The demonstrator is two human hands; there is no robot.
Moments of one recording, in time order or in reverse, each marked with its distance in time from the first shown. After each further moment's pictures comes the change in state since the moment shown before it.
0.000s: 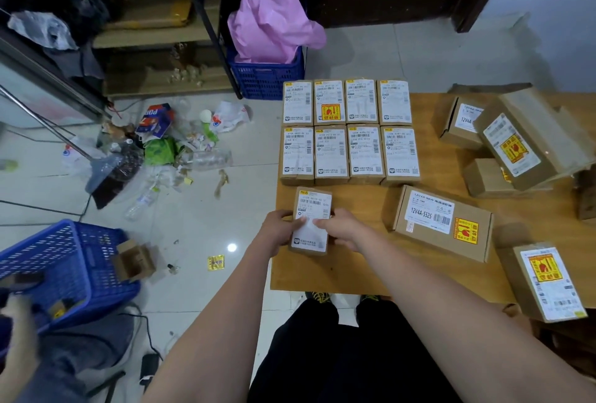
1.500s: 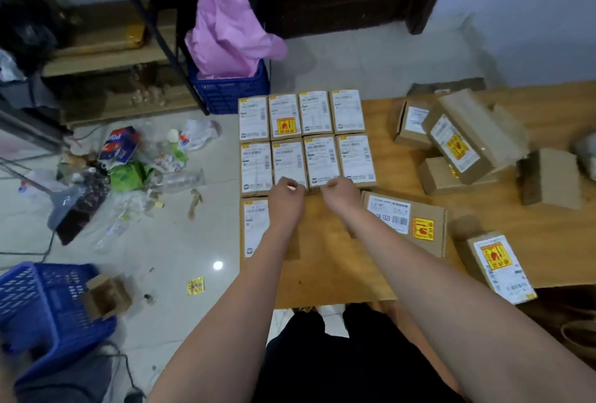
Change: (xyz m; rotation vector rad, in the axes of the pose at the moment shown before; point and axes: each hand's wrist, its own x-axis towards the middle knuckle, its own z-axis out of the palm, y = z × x) left_hand -0.007 0.096 0.099 0.289 0.301 0.435; right_hand -0.017 -0.039 -0.094 -0.212 0.488 -0.259
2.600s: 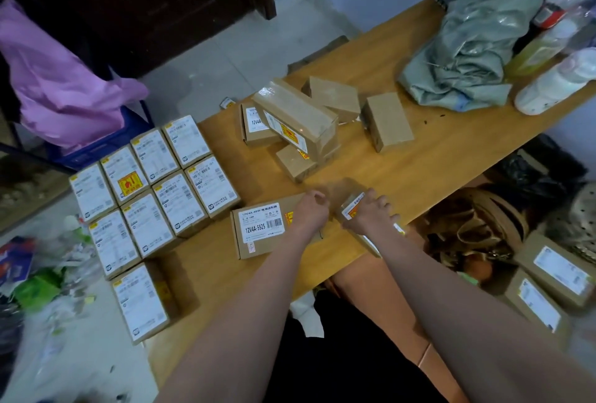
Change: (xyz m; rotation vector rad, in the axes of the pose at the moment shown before) left_hand -0.109 0.115 0.267 0.328 -0.663 0.113; right_hand -0.006 0.264 -0.193 -0.277 0.095 0.590
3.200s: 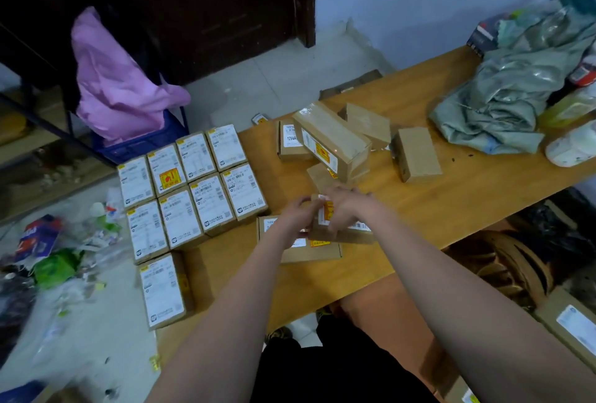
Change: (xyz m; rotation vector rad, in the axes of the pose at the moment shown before) left_hand -0.009 -0.022 -0.077 -0.507 -0.082 -0.133; right_hand -0.055 -0.098 -0.065 -0.415 -0.157 -0.569
